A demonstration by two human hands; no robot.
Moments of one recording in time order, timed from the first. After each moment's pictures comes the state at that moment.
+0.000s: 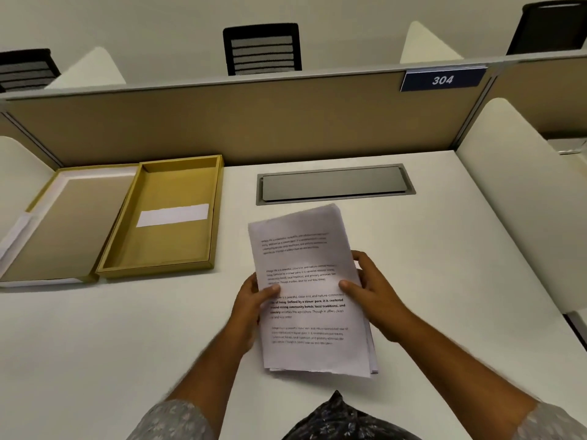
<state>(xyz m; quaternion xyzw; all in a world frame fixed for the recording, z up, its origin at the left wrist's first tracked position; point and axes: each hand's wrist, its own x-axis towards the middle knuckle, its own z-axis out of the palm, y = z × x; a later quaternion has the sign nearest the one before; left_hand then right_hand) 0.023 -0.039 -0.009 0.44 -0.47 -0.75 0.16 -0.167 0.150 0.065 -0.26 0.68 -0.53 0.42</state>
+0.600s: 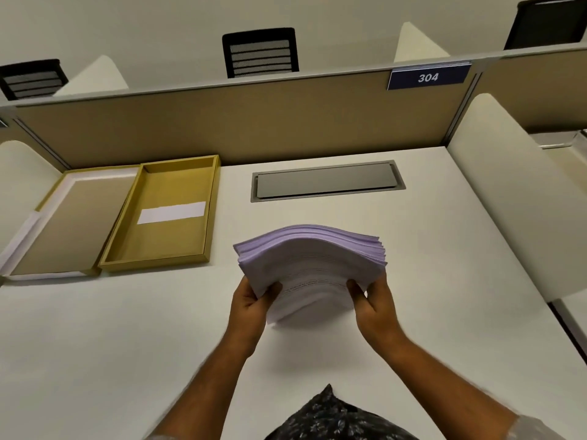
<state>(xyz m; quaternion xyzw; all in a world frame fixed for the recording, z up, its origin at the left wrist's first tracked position) 0.026 0.024 0.032 0.35 -0.62 -0.64 0.29 -0.144 0.194 0.045 -0.28 0.71 -0.61 0.20</state>
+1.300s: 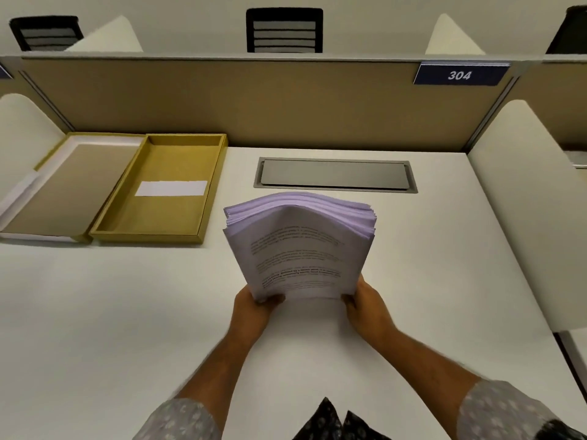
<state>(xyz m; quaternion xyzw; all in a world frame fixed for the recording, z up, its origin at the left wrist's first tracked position) 0.009 0.028 -0.051 0.47 -0.62 -0.58 0.24 -0.203 0.187 -0.036 -0.42 0.80 -0.34 0.25</state>
